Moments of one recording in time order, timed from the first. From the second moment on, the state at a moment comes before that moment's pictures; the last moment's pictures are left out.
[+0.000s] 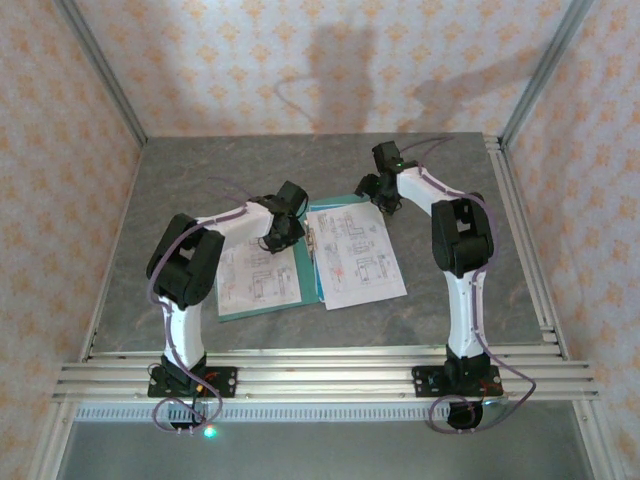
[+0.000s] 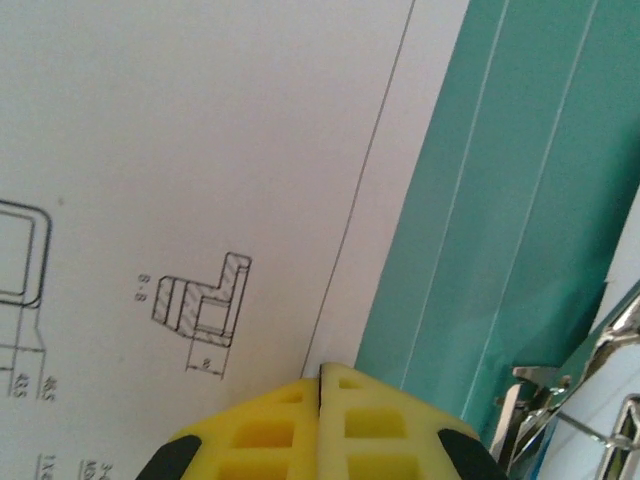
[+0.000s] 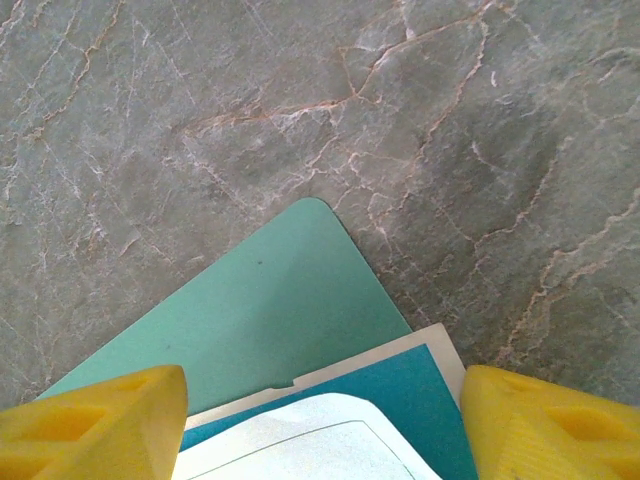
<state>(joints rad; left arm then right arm) -0.46 1.95 1.29 -0.60 -0.09 -0.99 0.29 2.22 1.72 -0.62 -0.10 0.76</state>
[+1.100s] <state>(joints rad) -0.48 2.03 1.40 -0.60 -0.07 -0.97 0.30 2.21 1.71 -0.55 -0.15 0.91</state>
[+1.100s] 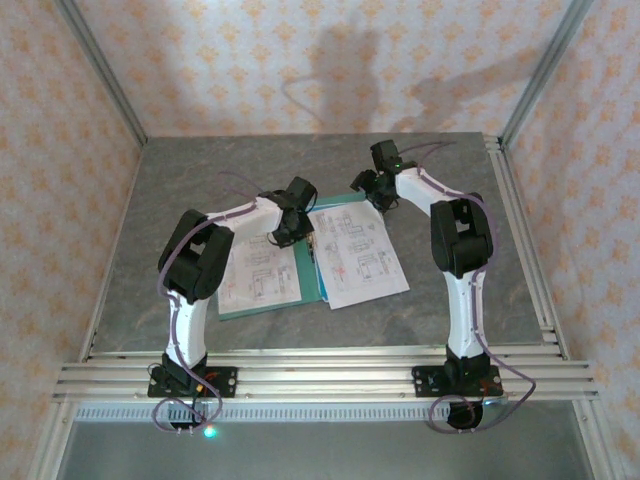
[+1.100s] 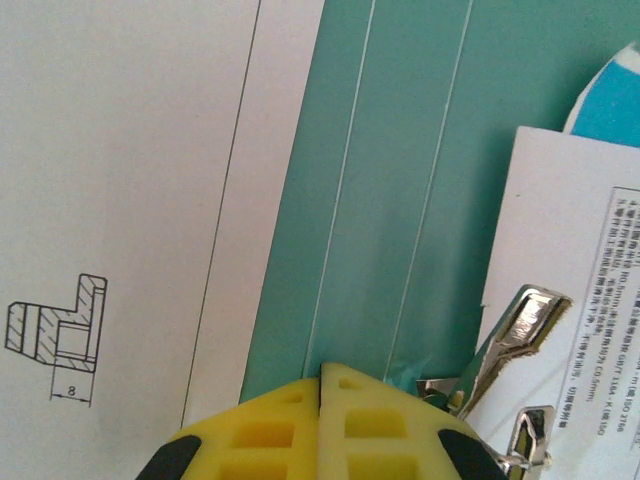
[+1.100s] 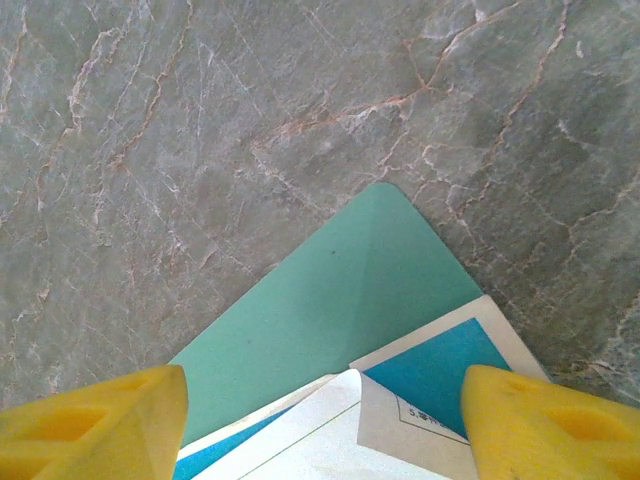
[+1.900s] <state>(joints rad) -0.64 2.04 1.38 -0.48 -0.07 -0.97 0.31 1.47 1.10 -0.63 0.12 1.13</state>
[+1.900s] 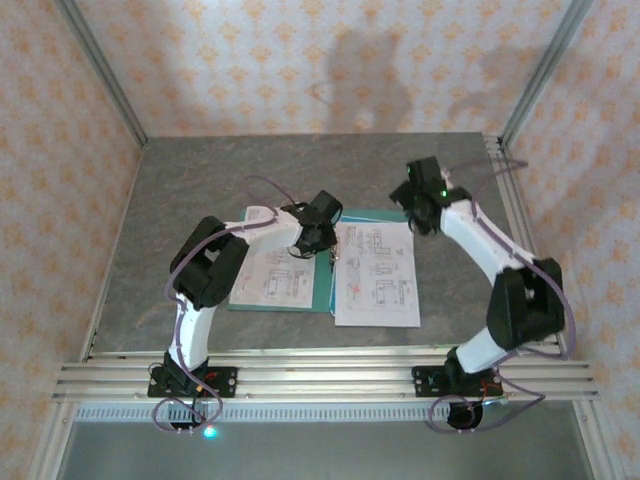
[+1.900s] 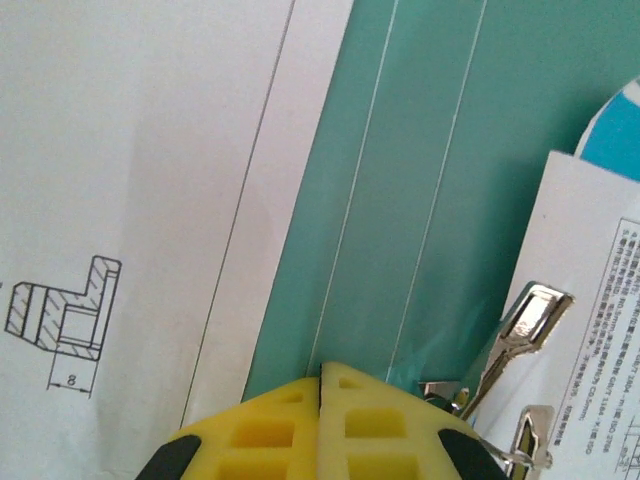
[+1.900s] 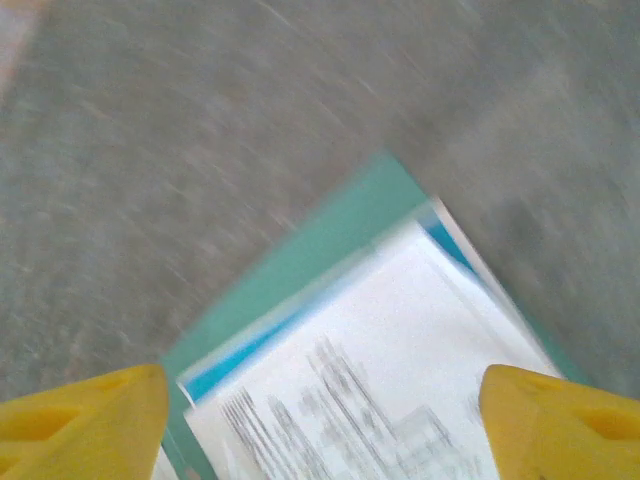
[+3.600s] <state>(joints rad) -0.65 1.99 1.26 -0.35 -0.09 -1.06 0.90 1.10 0.48 -0.53 0.06 2.09</state>
